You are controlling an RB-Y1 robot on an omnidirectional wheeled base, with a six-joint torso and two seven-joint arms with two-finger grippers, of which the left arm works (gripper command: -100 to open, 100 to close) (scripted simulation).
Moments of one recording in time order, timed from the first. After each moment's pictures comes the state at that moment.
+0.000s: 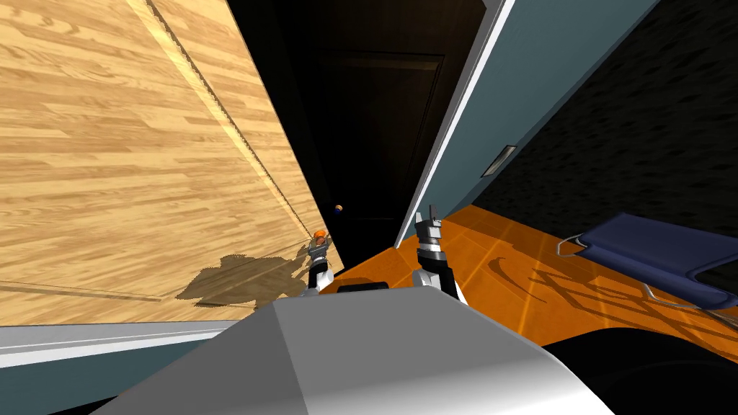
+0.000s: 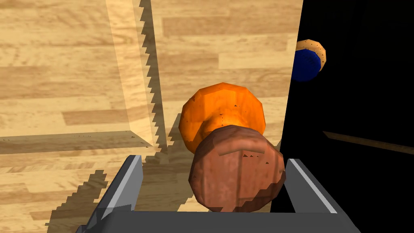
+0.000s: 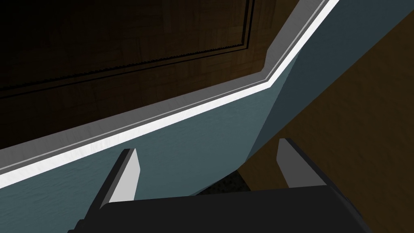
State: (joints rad) arm -0.13 0.02 0.06 -0.67 0.55 -0.86 1.16
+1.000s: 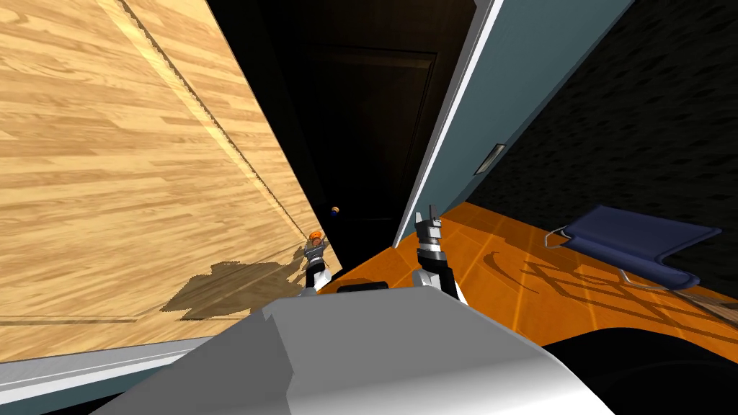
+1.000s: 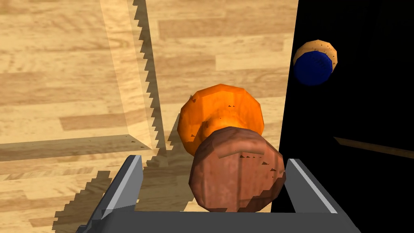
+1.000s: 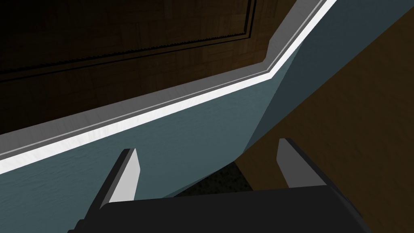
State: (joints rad) arm -0.15 0.04 0.10 -0.62 0.57 -0.88 1.15
